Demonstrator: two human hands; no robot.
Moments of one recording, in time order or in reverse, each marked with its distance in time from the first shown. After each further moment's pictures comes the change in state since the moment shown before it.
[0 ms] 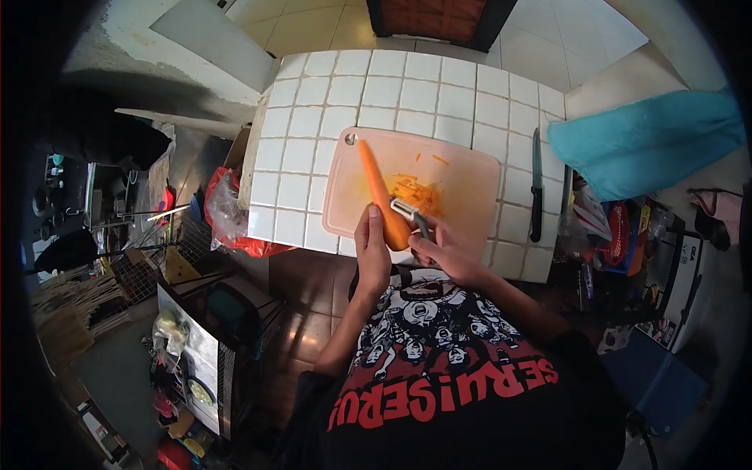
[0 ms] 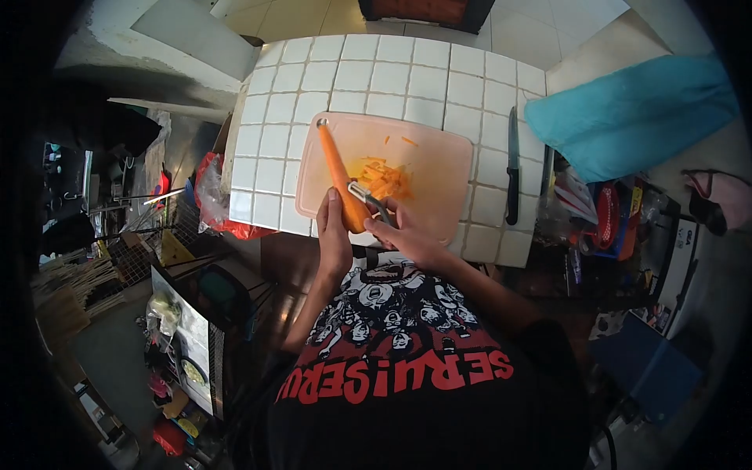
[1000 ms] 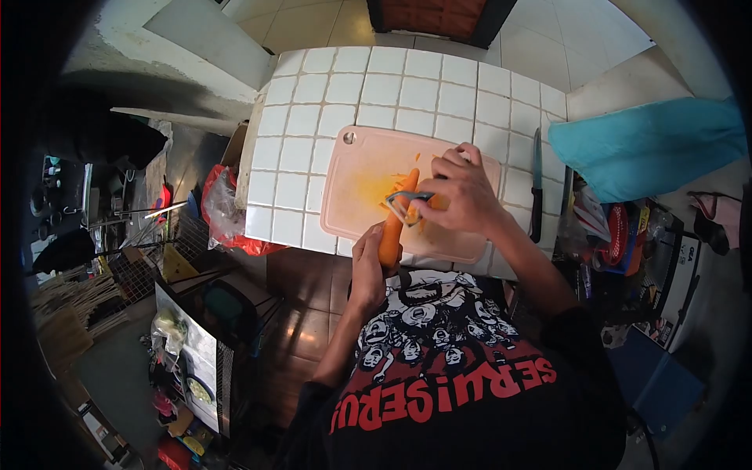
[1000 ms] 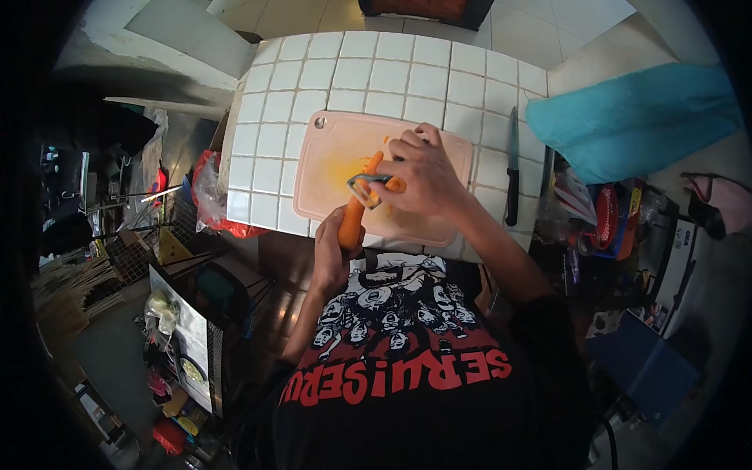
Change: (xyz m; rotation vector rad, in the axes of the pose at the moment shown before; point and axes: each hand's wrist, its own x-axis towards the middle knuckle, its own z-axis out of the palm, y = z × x) left_hand -0.018 0.004 -0.014 -0.135 0.007 -0.374; right_hand 0.038 -0.082 -0.038 -1.479 0.193 -0.926
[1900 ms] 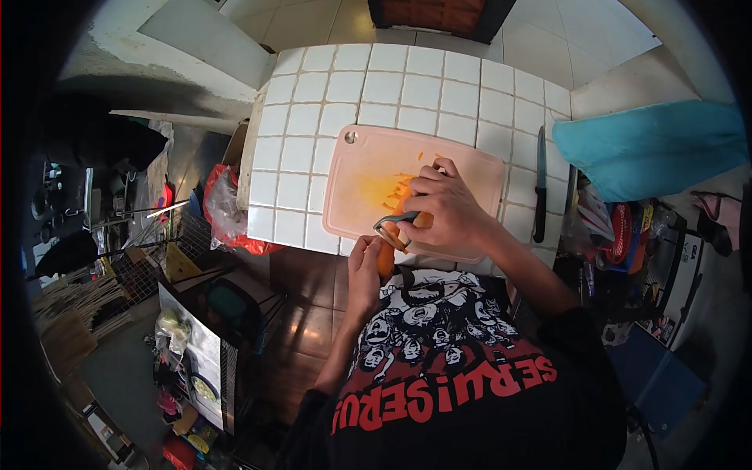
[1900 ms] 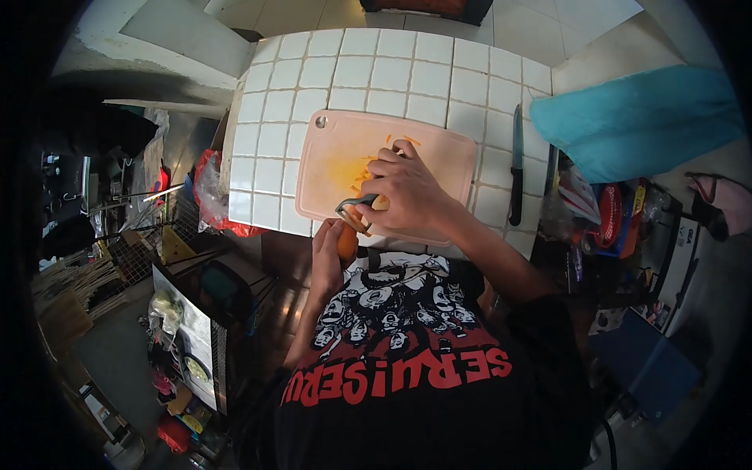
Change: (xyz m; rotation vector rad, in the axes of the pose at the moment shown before) left_hand -0.007 -0.007 -0.016 0.120 0.127 0.024; right_hand 0.003 -0.017 0.019 0.222 -0.106 -0.011
